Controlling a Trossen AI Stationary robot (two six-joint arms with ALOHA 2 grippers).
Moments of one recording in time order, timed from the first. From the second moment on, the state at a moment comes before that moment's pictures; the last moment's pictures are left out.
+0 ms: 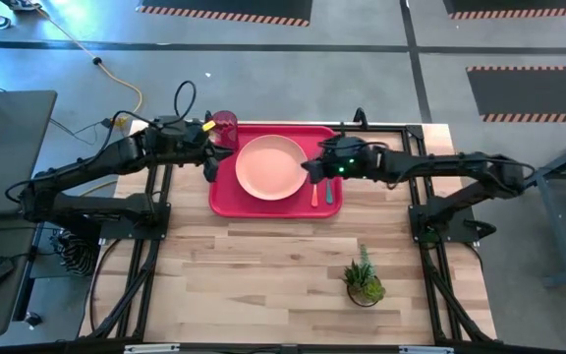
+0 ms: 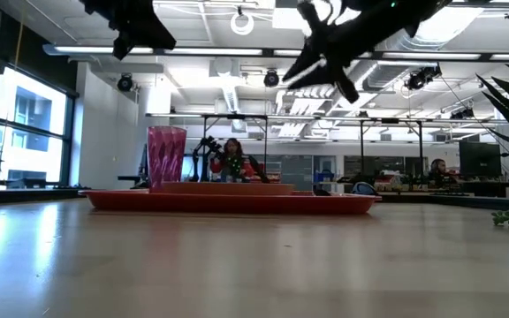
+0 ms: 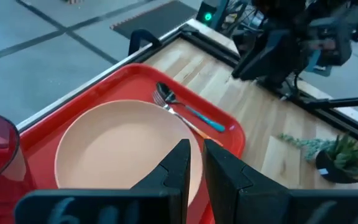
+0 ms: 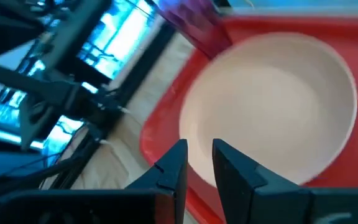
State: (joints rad) left arm 0.41 0.89 0.92 -0.49 0.04 -0.29; right arm -0.22 1.37 0.94 -0.03 0.10 0.81
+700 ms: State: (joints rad) left arm 0.28 0.46 0.46 -0.08 -0.06 -0.25; right arm -0.22 1.25 0.94 0.24 0.07 0.43
